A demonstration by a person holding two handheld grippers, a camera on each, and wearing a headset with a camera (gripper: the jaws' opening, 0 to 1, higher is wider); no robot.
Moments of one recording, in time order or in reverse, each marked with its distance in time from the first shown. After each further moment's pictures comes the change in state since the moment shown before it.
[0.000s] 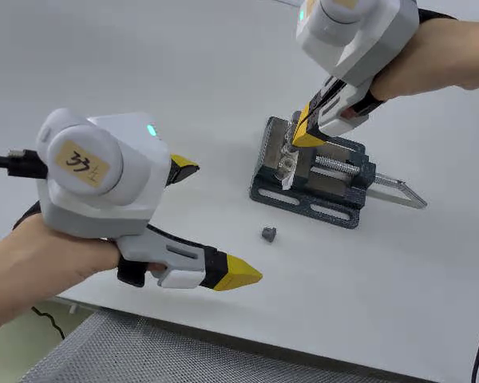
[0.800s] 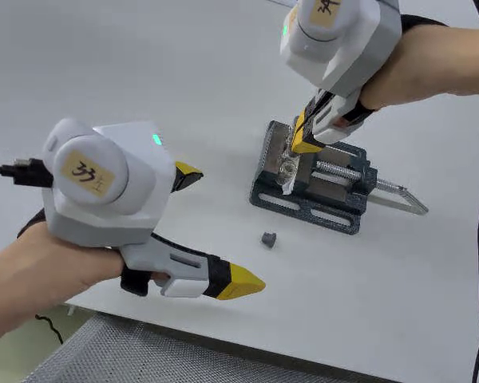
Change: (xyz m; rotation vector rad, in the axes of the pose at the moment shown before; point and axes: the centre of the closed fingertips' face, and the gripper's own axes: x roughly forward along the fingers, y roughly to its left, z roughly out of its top) left arm 0.005 -0.001 -0.002 -0.005 0.002 -0.013; right arm 0.004 0.000 0.000 -0.058 0.080 -0.030
